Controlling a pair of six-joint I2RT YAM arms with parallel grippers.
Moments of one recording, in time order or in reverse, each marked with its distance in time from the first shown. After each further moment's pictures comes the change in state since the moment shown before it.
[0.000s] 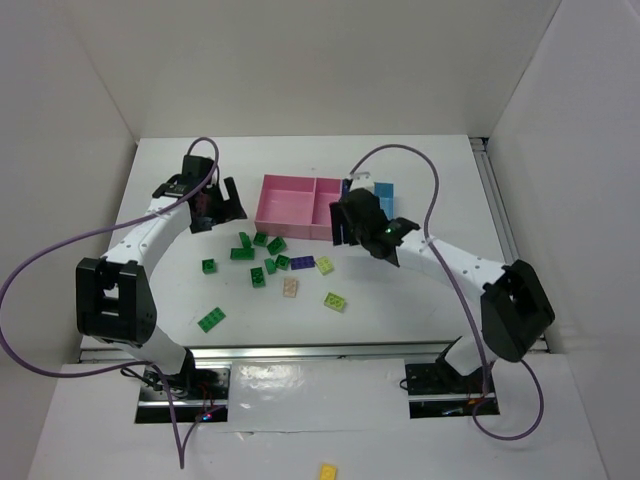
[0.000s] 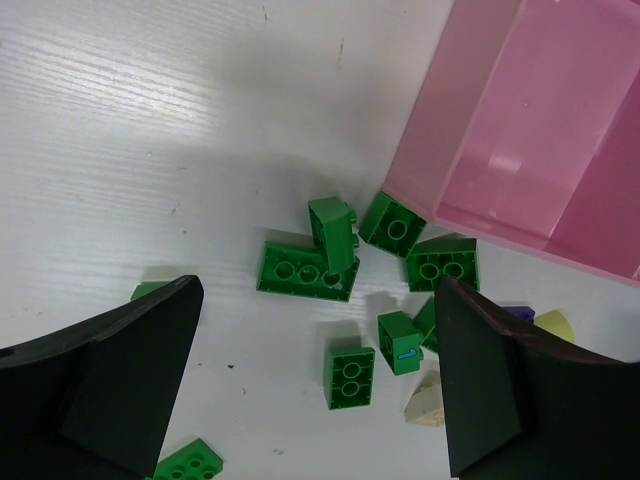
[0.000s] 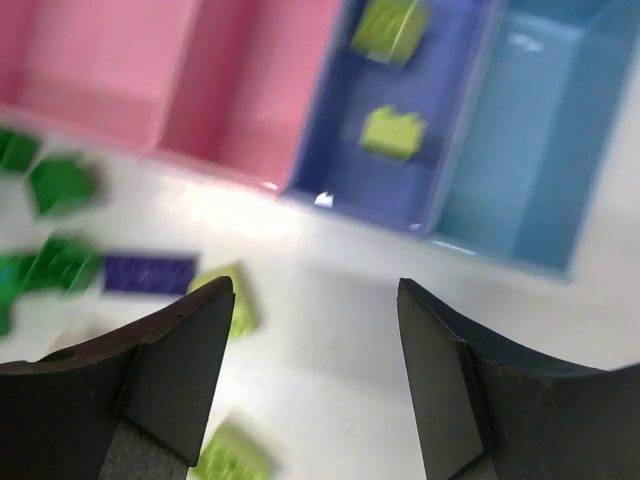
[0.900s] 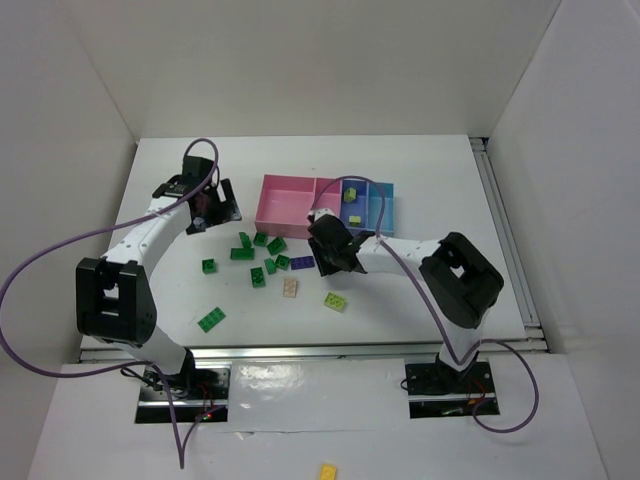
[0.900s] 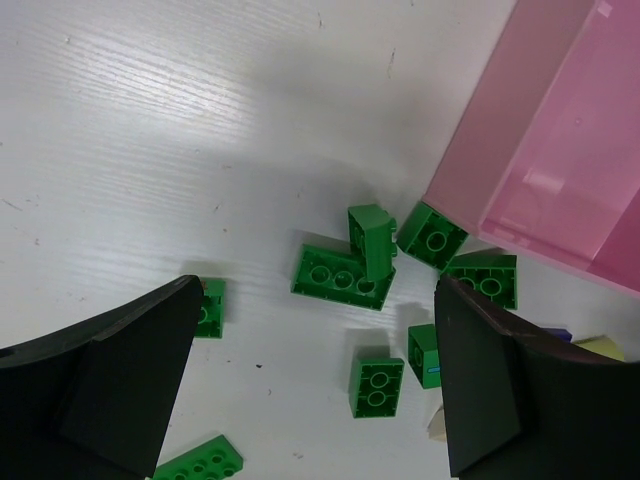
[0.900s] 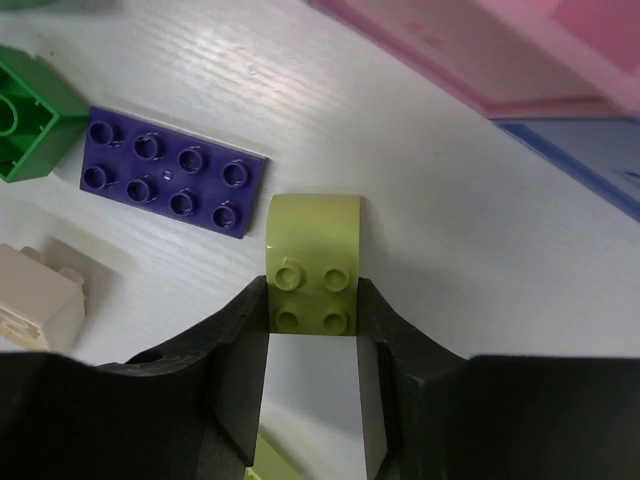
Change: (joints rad) left arm 0.000 0.000 0.000 -0.024 -0.084 0.001; right arm 0.145 0.269 -0.038 0.080 -0.198 -0.062
